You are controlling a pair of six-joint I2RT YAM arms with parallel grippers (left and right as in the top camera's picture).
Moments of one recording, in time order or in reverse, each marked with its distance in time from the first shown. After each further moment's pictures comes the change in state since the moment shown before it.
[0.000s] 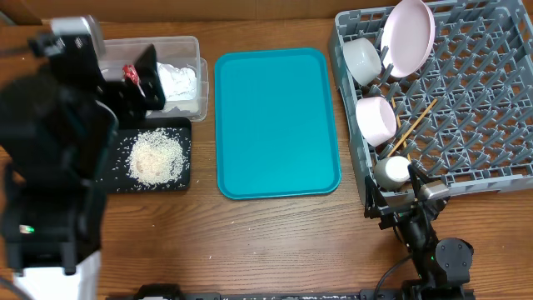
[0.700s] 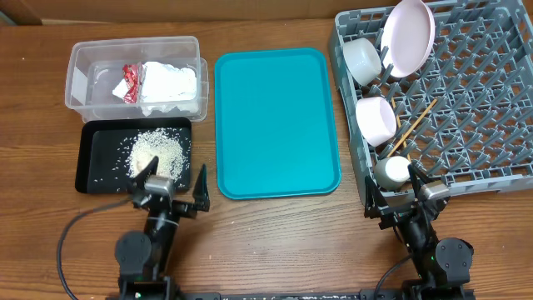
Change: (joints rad) left arm 0.000 -0.718 -1.383 0.898 0.126 0.023; right arm 0.000 -0.002 0.000 0.000 0.000 0.000
